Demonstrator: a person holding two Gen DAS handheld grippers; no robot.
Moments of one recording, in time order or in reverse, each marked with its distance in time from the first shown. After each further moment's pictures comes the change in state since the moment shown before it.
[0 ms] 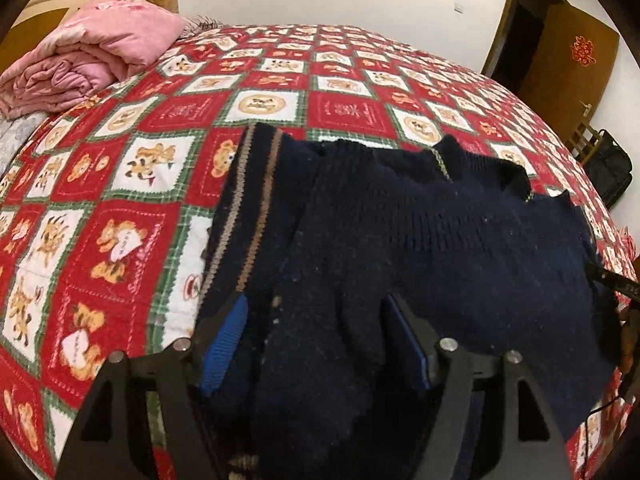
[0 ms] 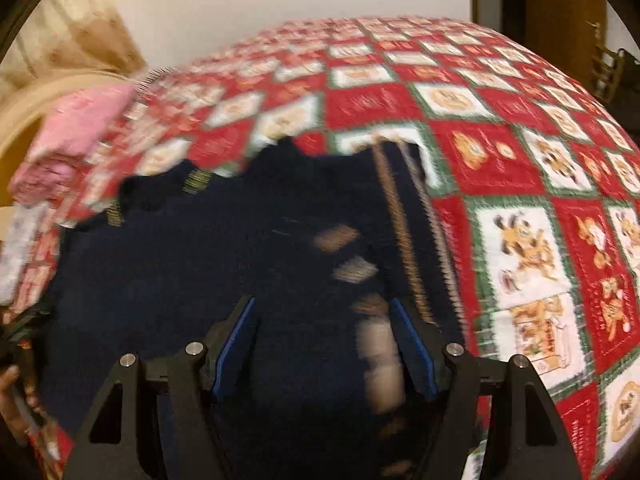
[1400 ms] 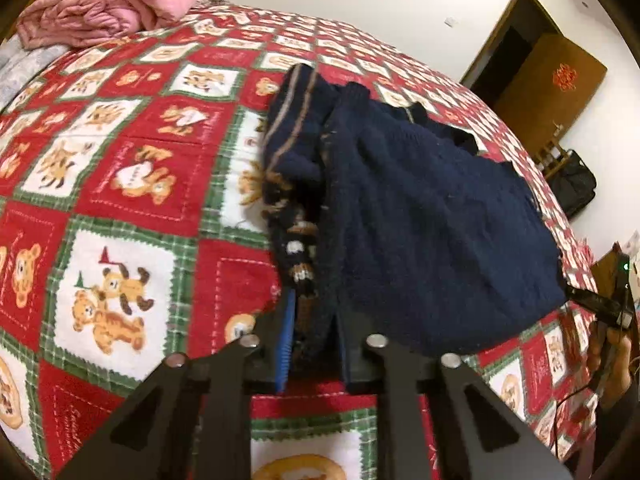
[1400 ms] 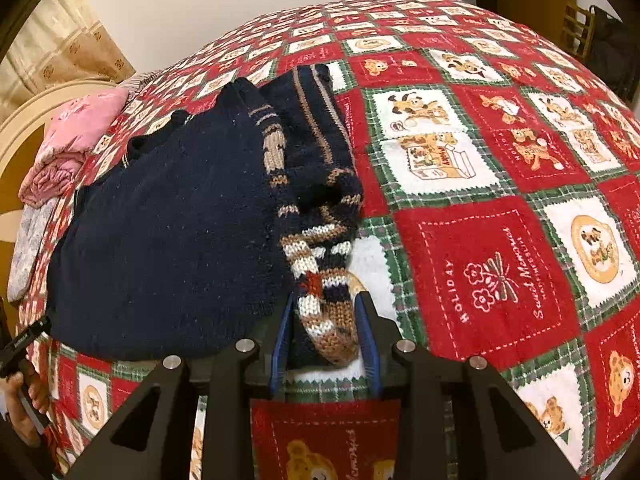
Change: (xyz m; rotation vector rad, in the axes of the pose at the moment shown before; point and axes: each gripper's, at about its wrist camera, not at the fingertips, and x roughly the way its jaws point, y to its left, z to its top) left arm -0.063 0.039 -0.089 -0.064 0.027 -0.149; right arm -0.074 -0.048 -0.099 0.094 0.047 0.016
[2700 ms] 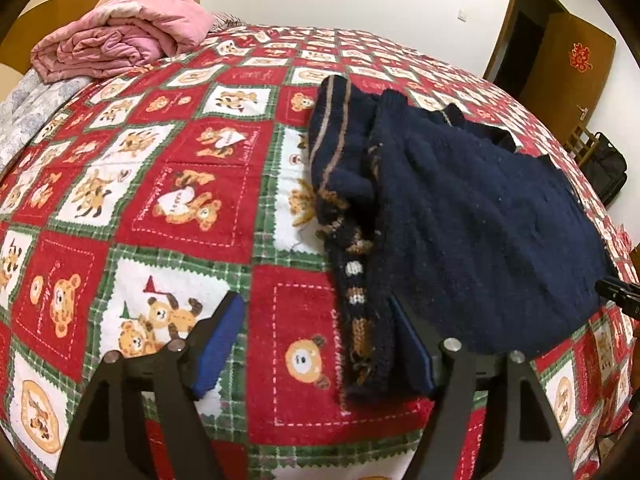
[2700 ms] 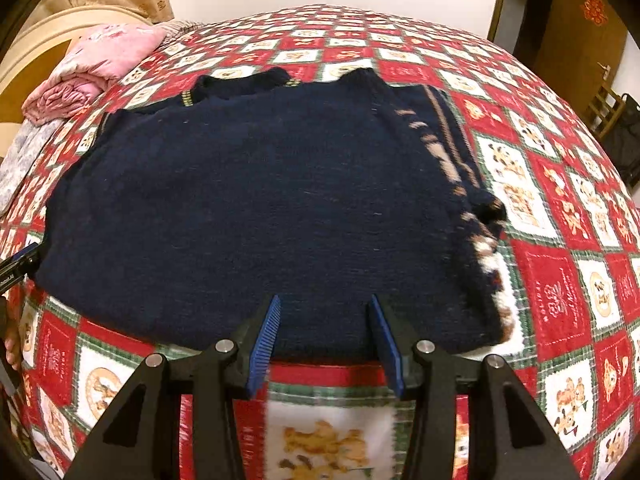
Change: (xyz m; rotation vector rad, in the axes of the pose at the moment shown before) left arm 0.006 0.014 0.002 0.056 -0.053 0.155; right arm 0.004 0.140 -0.027 -0.284 -0.011 -0.118
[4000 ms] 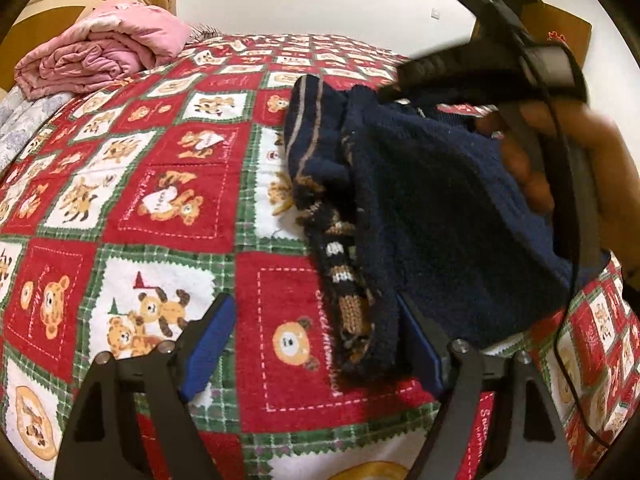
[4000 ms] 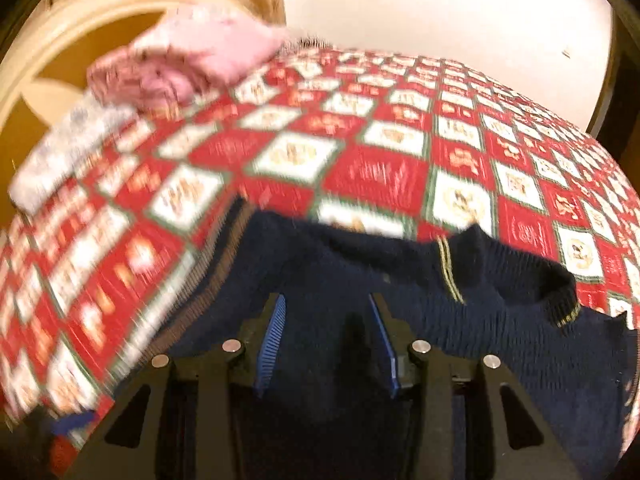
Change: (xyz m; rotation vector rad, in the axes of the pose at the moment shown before) left arm -0.004 -0.004 -0.013 0.064 -0.033 -0.059; right arm 0.083 0.229 0.176 -0.226 -0.113 0.228
